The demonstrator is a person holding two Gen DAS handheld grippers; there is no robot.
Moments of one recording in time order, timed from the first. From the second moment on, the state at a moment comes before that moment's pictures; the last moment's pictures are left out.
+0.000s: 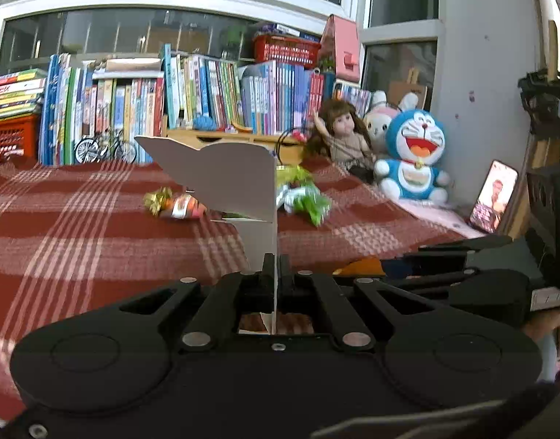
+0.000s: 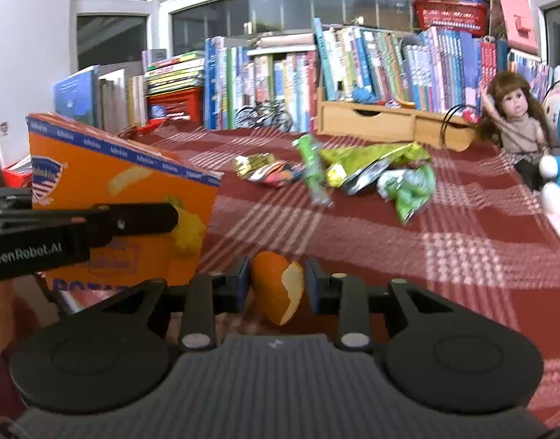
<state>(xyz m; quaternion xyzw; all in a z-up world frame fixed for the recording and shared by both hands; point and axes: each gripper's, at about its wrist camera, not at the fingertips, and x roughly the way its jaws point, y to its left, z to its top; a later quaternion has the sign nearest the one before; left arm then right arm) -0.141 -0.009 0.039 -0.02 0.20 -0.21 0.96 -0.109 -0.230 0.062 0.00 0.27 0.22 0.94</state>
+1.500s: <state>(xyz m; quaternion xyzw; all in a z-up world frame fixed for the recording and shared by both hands) -0.182 0.006 -0.124 -0.09 0.52 -0.13 0.84 -0.179 -0.196 -0.079 0.05 0.47 0.23 0.85</state>
